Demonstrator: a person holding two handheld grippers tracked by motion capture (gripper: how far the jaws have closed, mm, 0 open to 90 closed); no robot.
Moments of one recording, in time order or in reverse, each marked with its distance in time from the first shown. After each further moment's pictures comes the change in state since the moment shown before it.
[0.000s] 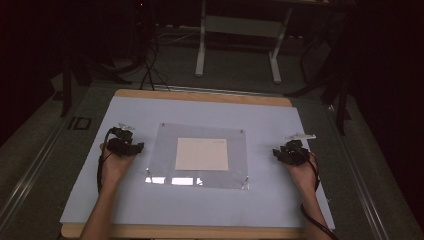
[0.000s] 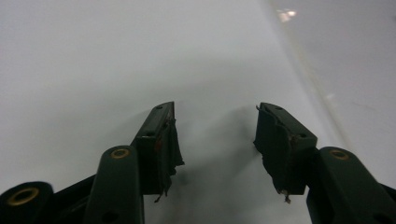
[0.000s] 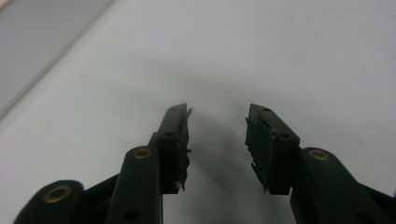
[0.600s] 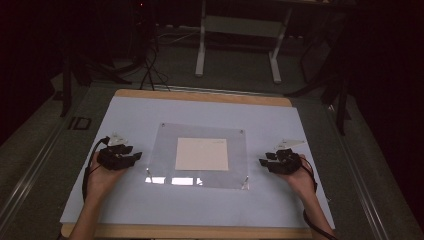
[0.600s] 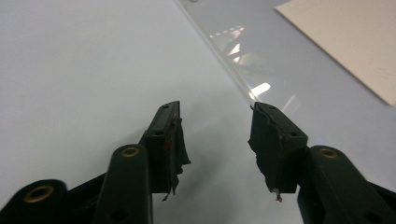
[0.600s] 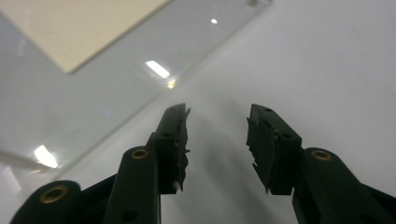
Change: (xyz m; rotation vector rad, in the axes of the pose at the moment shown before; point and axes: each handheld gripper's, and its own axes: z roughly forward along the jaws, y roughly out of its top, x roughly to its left) left arm -0.005 -0.033 -0.050 -0.112 -0.165 0.138; right arm 0.047 0.000 -0.025 -0.018 0.229 -0.223
